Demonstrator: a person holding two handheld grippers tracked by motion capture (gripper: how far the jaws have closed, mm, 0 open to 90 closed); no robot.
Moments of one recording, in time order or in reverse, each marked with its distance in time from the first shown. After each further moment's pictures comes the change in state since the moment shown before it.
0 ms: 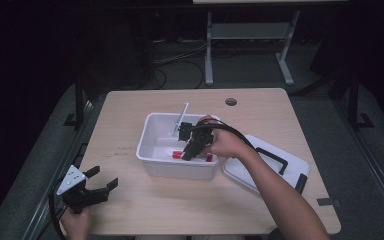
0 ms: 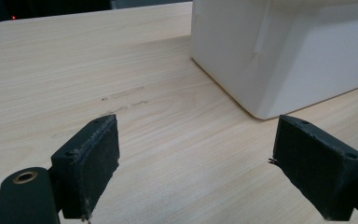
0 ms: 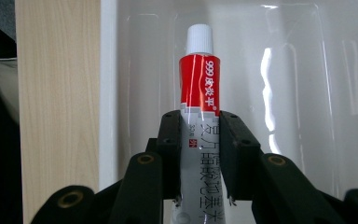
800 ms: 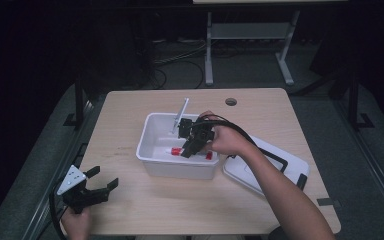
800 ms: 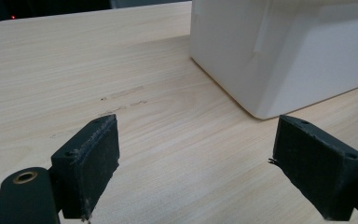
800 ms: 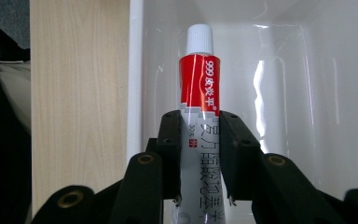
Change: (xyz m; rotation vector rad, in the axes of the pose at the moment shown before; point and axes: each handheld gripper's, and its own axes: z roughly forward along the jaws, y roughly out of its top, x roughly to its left) left arm -0.001 0.000 0.001 -0.001 -0.001 -0.002; right arm 0.008 0.007 -0.021 -0.028 -0.028 -0.036
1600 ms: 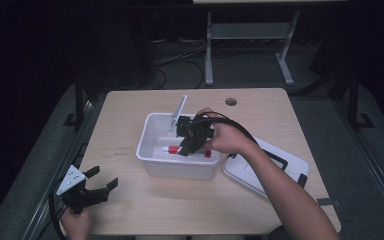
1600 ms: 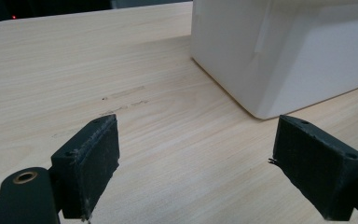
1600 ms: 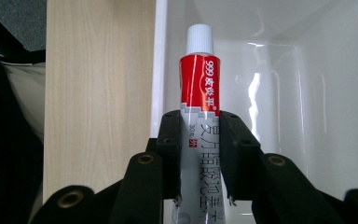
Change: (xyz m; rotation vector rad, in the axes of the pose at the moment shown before) left arm 0.001 0.000 -0.001 0.001 0.003 0.001; right arm 0.012 0.010 -0.019 -0.017 -0.019 -0.043
